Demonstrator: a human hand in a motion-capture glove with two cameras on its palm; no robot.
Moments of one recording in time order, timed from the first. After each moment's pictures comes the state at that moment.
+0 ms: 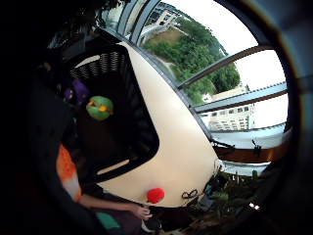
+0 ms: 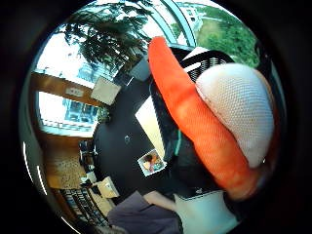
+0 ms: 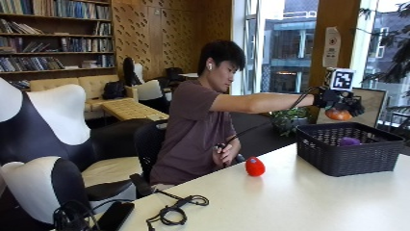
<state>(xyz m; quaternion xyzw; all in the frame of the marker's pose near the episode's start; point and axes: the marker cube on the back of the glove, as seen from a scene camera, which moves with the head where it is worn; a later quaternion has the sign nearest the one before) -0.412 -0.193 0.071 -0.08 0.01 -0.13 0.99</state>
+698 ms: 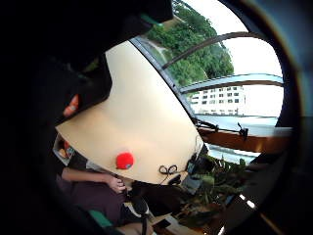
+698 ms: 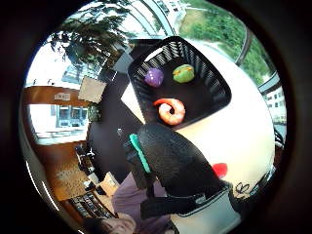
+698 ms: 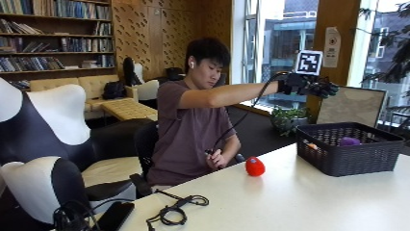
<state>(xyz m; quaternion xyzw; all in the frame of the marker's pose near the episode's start) -0.253 -0.116 -0.010 -0.12 0.01 -0.16 0.98</state>
